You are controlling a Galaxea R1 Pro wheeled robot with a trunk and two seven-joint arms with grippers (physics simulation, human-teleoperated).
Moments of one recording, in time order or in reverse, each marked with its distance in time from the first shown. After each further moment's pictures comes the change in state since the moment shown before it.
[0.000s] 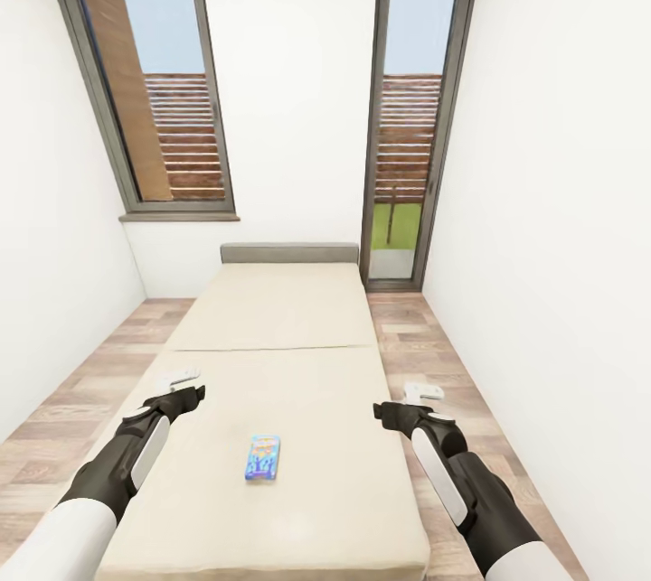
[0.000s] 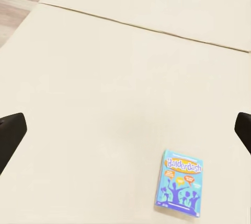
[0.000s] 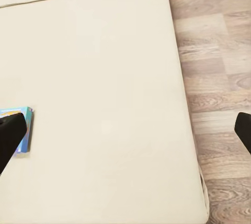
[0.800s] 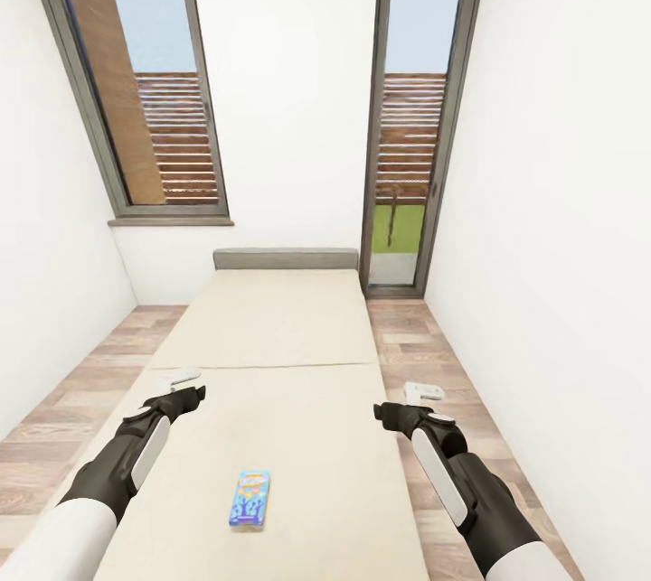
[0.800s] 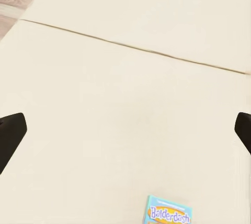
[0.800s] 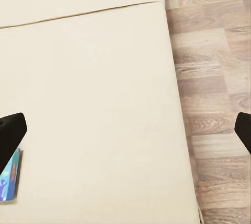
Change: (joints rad) left arm 0.000 -0.001 -0.001 0.000 0.000 0.003 0.001; right arm 0.001 -0.001 0.000 0.002 0.000 -0.001 0.000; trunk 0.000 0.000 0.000
